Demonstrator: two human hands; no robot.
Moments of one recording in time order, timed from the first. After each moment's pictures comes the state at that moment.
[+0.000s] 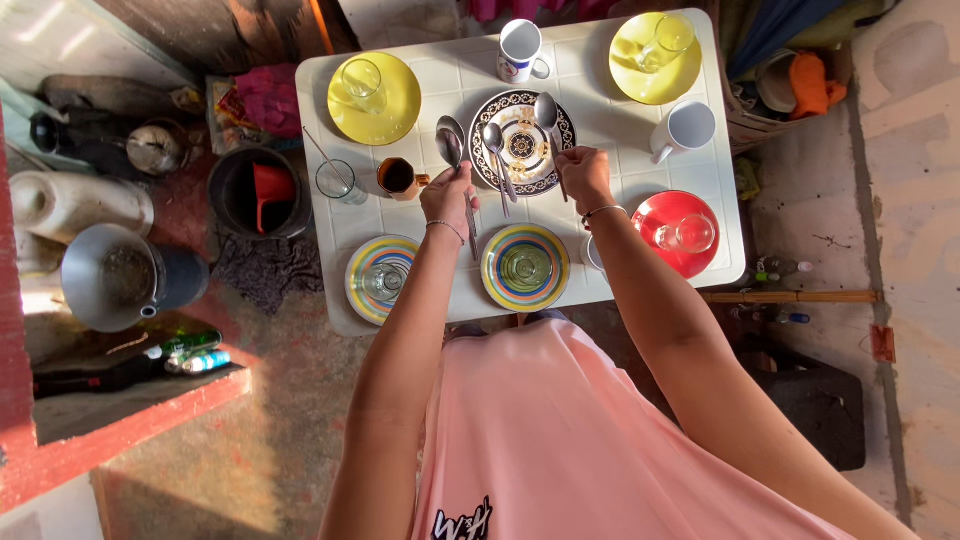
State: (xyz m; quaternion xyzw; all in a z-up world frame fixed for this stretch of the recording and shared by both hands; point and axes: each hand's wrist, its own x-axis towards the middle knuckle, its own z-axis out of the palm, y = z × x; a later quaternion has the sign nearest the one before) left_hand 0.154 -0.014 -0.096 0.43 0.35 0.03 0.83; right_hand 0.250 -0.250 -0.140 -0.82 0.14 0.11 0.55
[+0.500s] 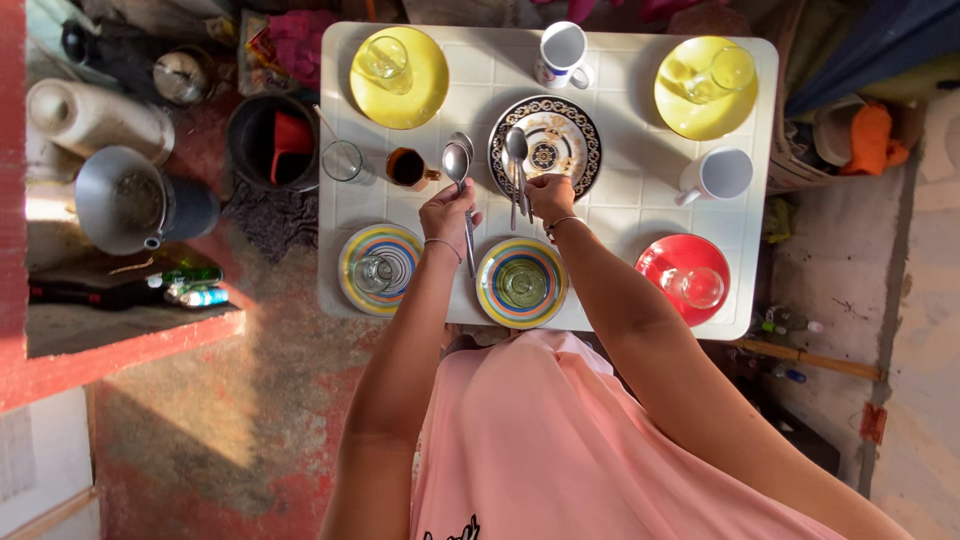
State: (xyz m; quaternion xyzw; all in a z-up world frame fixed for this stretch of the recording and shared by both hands) left_hand 0.140 -0.024 -0.095 0.43 0.43 0.07 0.79; right_hand 0.260 -0.189 -0.217 -0.82 0.14 0.25 0.49
